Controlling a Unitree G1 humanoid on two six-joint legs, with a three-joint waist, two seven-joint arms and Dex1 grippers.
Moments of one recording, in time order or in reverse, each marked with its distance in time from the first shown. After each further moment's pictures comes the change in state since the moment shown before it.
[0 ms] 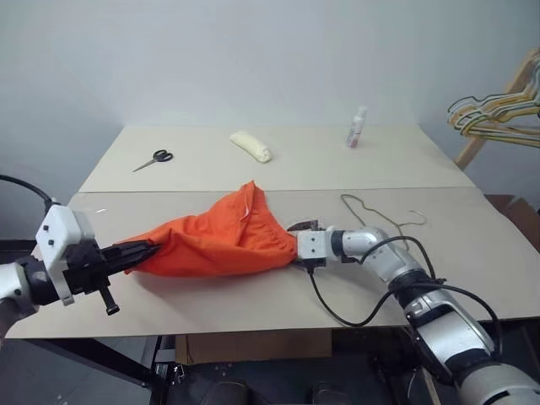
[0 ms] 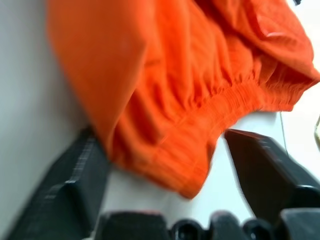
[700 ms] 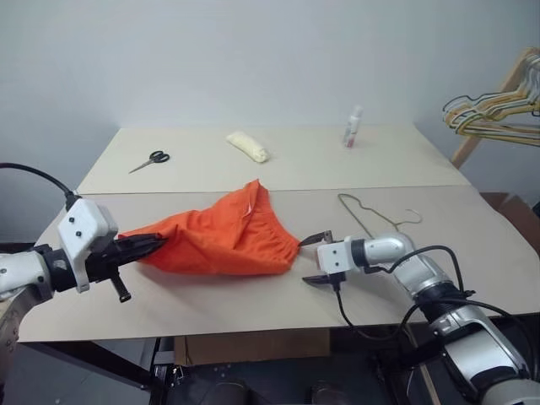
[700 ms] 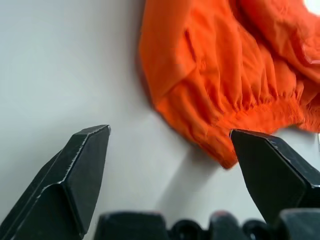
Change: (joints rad) left arm -0.094 0.011 -0.112 0.015 0.103 0.000 0.031; right arm 0.120 -0.102 -0.013 -0.246 0.155 0.035 0.227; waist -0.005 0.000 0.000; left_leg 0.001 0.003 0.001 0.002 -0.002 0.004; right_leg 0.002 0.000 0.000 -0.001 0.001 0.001
